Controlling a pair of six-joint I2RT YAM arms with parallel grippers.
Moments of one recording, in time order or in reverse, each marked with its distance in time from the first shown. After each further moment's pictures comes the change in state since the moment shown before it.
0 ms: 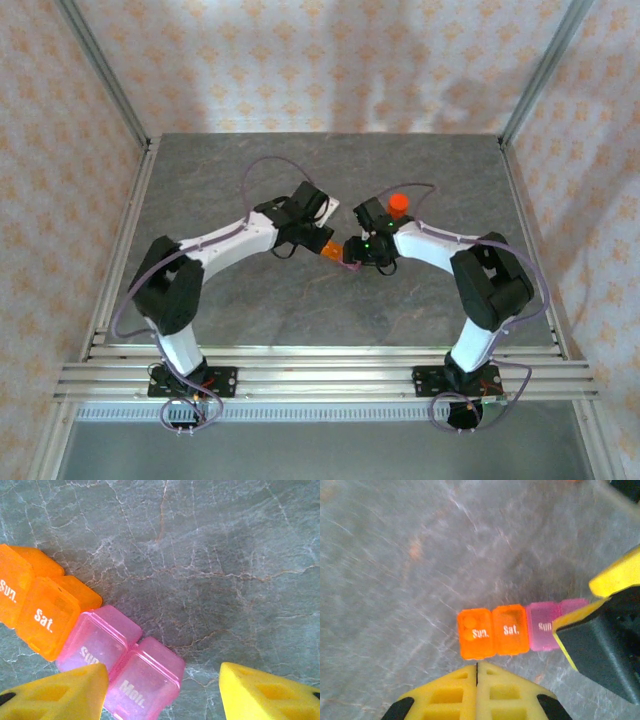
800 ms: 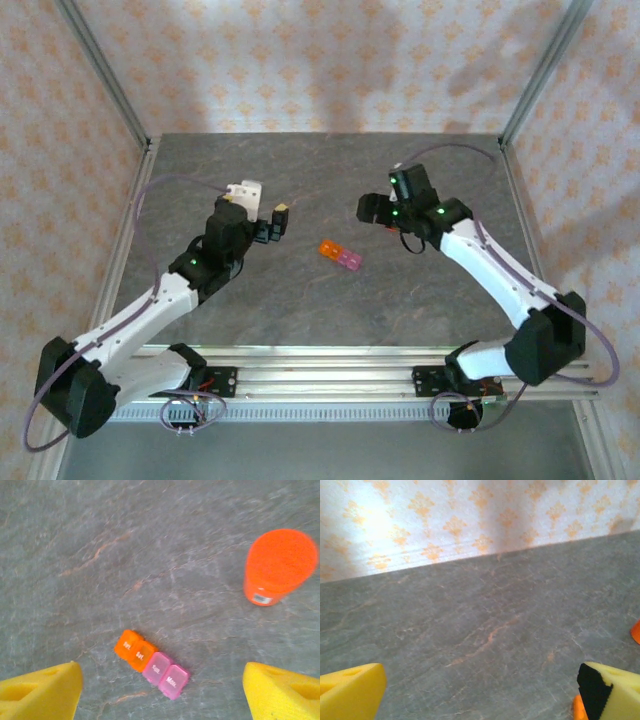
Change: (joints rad) left arm 0.105 -0.675 -0.507 0.462 -0.380 0.029; right arm -0.082 -0.397 0.142 -0.149 0.121 -0.009
